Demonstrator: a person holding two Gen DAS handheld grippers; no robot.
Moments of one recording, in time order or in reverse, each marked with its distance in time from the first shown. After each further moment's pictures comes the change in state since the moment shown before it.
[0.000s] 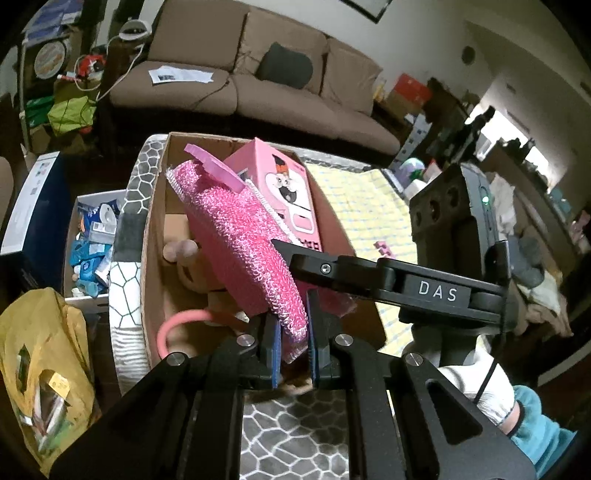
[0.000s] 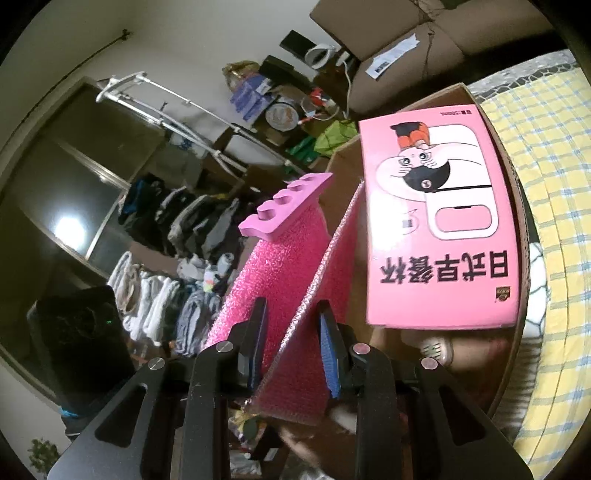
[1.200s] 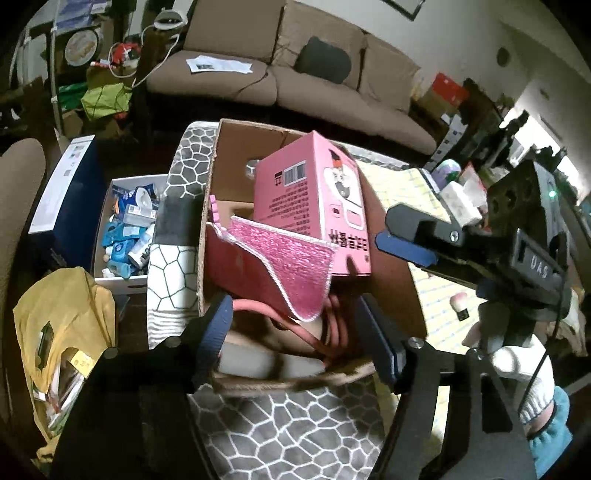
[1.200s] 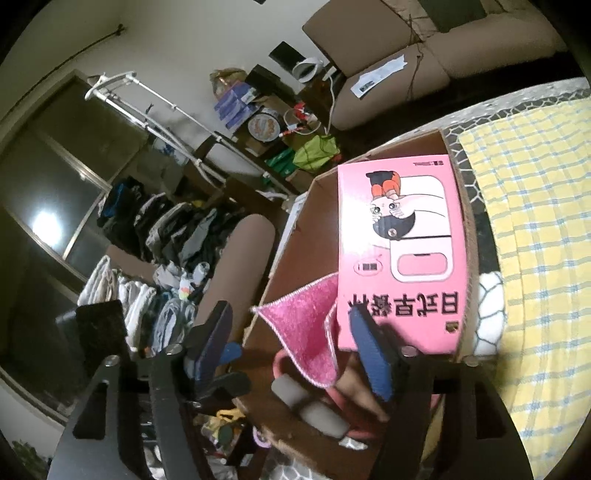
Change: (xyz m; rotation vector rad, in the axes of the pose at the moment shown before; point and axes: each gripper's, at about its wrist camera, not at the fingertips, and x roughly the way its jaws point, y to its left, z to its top) left arm -0.008 0.023 -0.002 -0.070 0.024 0.122; right arm -0.028 0.016 0.012 -0.048 -0.035 -0.124
